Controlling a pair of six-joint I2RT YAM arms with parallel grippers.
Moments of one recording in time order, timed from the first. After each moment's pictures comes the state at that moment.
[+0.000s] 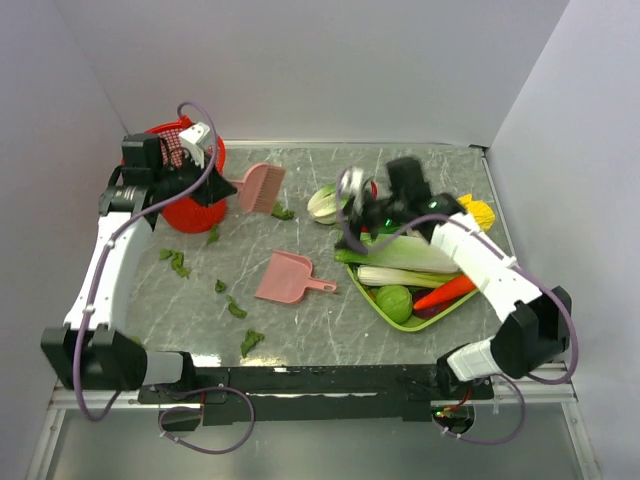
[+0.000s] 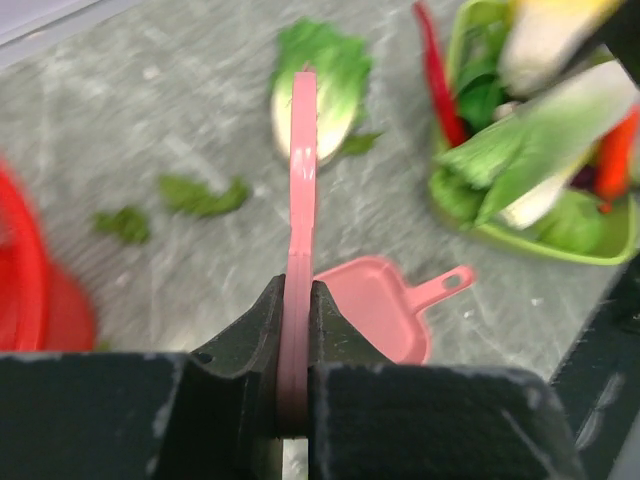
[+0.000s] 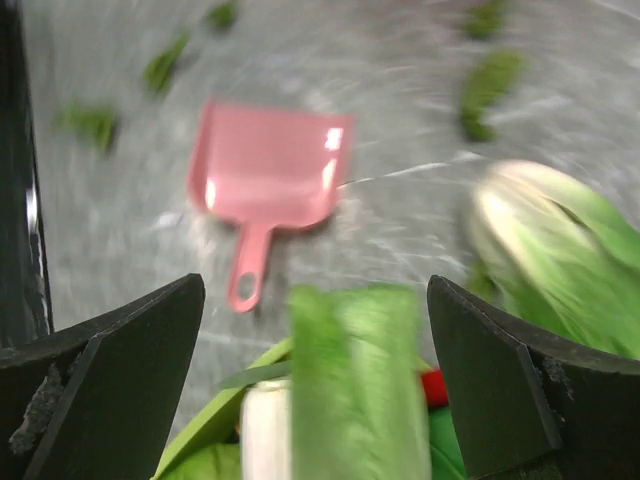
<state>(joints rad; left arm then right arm) -0.02 1.34 1.38 -0.57 0.79 0.14 0.42 1.42 1.29 -0.57 -0.75 -0.55</state>
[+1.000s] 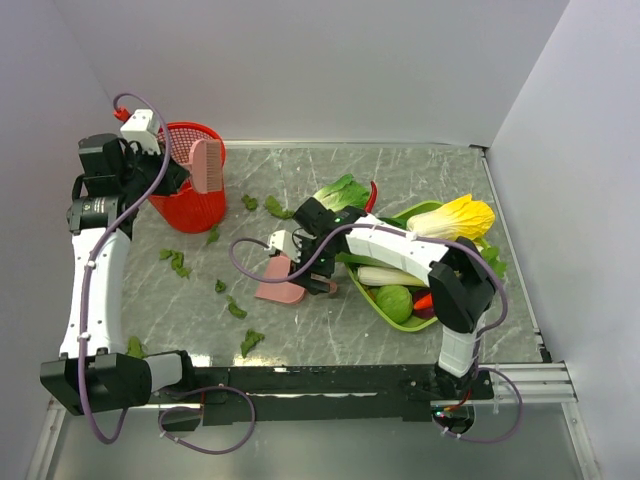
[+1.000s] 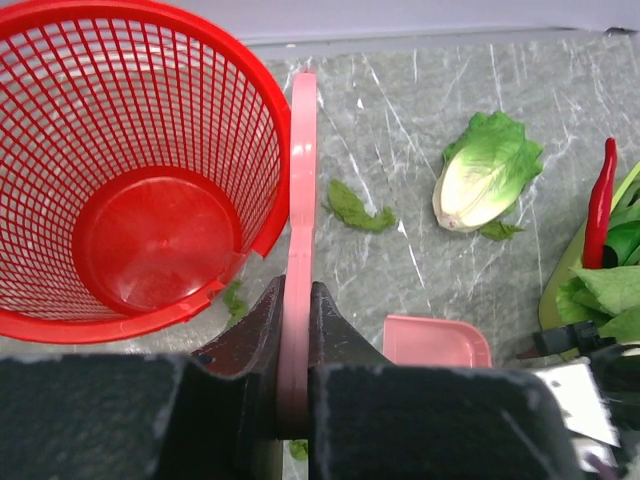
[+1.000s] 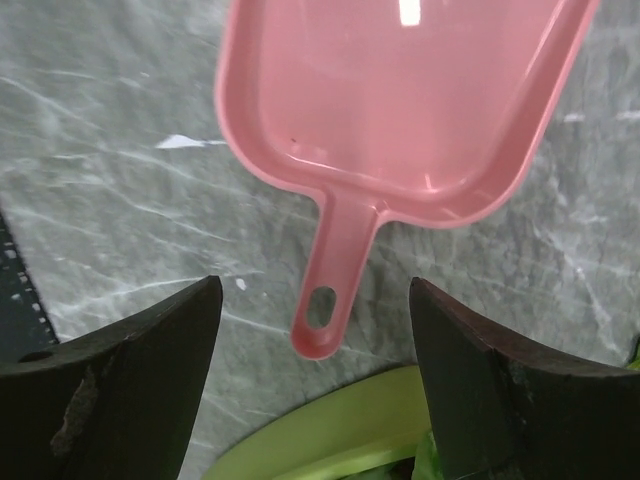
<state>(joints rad) 0.13 1.22 1.39 -0.56 0.45 -0.04 0.83 1.82 1.44 -0.82 -0.31 -0.59</state>
